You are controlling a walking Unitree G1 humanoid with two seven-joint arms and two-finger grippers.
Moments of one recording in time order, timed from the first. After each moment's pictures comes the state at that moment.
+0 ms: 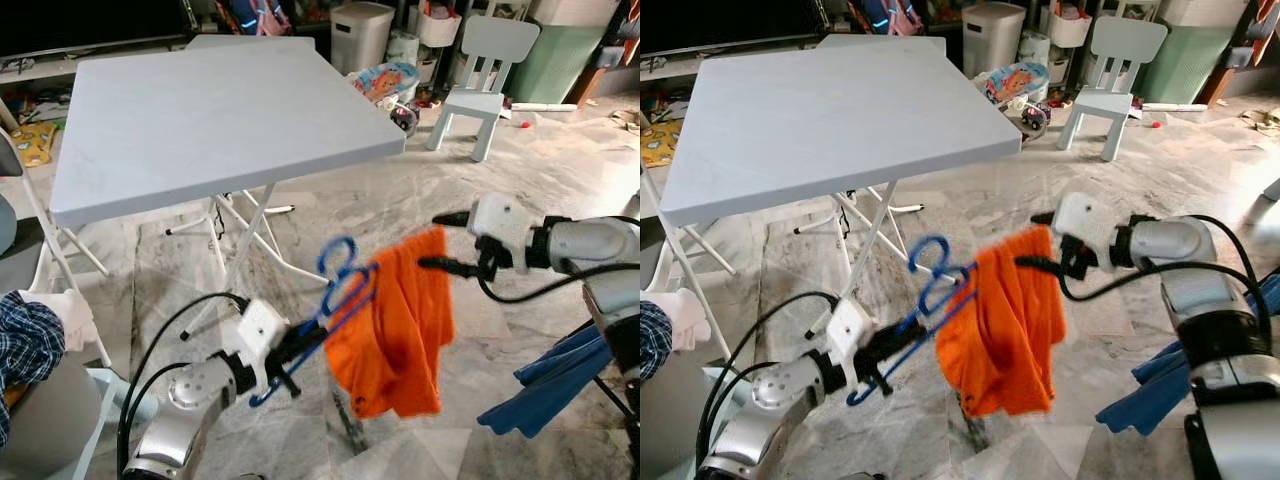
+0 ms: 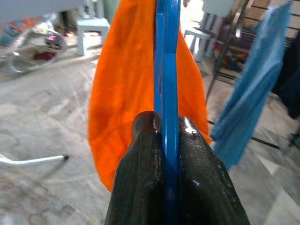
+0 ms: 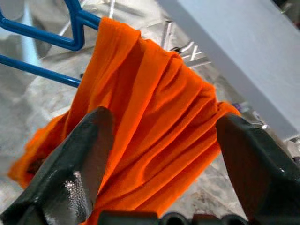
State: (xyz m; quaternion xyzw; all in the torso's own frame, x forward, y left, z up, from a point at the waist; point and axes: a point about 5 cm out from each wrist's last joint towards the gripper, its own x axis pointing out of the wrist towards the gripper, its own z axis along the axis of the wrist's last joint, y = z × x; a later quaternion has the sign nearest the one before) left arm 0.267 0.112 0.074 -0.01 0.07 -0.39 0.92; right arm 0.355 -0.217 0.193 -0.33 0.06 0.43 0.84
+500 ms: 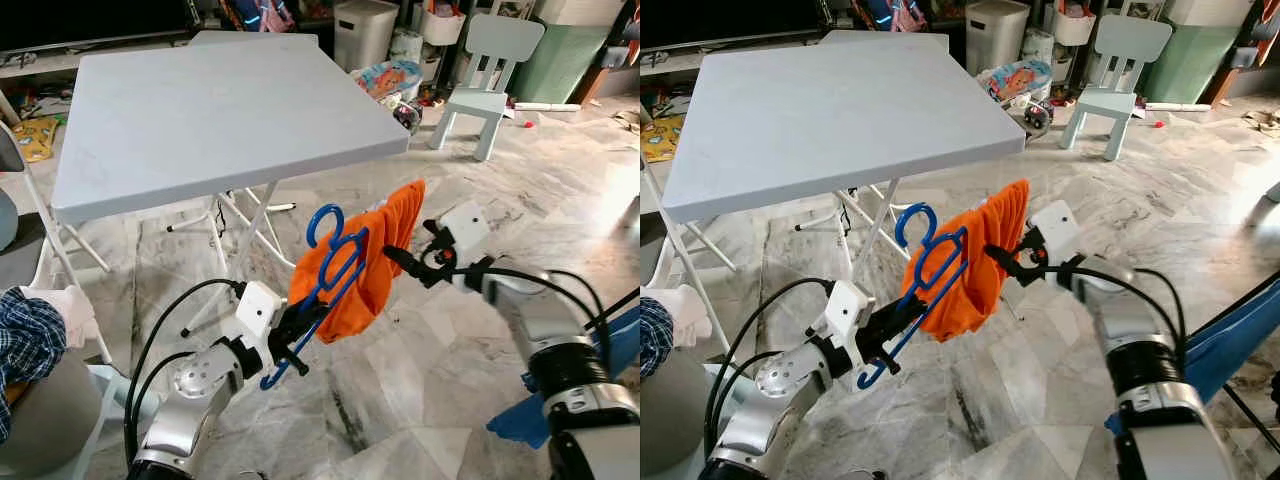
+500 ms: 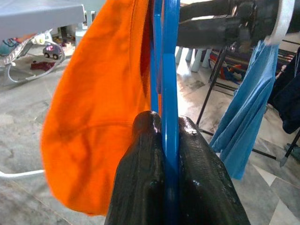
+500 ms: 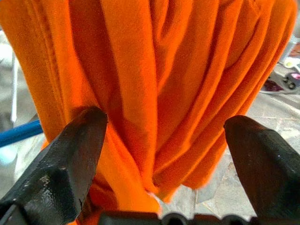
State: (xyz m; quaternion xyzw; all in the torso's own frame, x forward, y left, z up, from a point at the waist) left arm 0.271 0.100 0.087 -0.02 0.04 -0.40 0.92; right arm 0.359 -0.176 0.129 -0.09 0.08 0.24 0.96
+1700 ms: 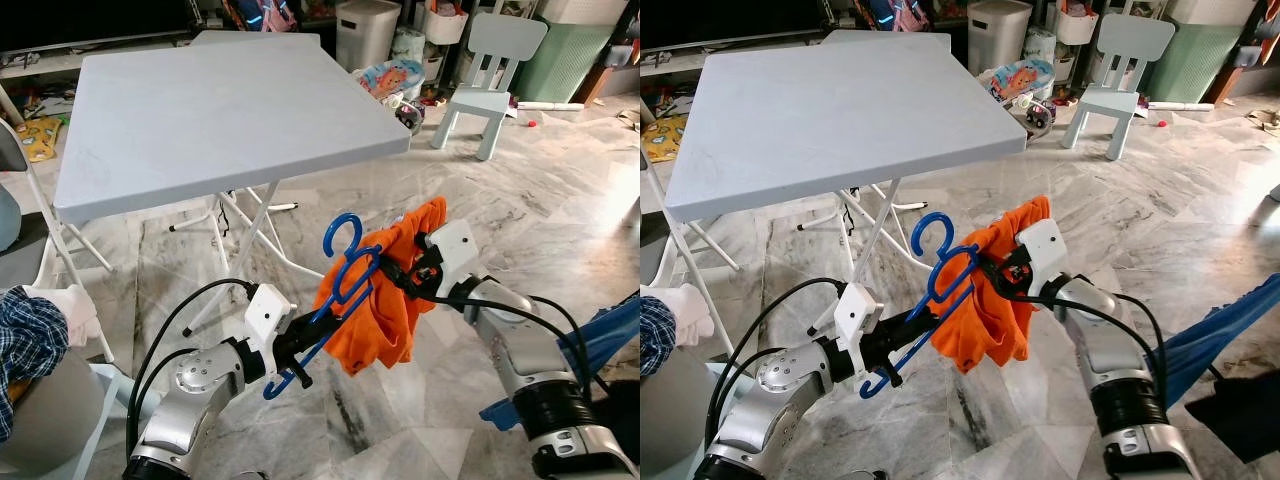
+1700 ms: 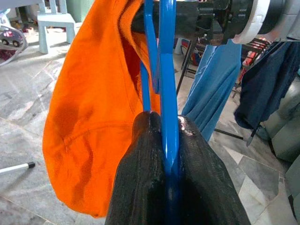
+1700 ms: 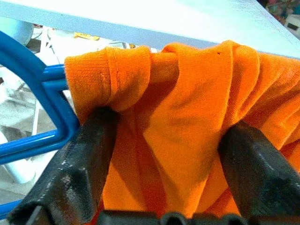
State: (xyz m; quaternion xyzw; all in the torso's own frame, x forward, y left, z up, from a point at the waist) left arm 0.264 0.095 0.085 -0.03 0.08 -0.46 0.88; right arm 0.339 -0.158 0.121 -0.07 0.05 0.28 0.95
